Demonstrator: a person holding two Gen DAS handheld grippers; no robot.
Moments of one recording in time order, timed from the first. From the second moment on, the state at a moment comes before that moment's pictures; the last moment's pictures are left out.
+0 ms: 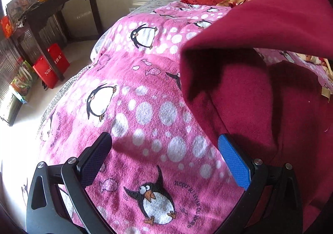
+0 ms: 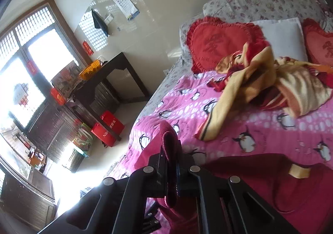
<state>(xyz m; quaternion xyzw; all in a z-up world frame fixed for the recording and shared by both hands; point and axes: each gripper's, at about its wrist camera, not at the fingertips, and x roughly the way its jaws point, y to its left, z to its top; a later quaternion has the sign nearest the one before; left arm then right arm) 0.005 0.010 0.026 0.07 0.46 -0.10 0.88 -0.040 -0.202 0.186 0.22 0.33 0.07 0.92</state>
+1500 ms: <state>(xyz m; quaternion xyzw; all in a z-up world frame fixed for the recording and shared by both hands) -0.036 -0.012 0.007 0.10 0.47 -0.16 0.86 0.019 -0.170 0.058 -0.01 0.52 0.16 0.84</state>
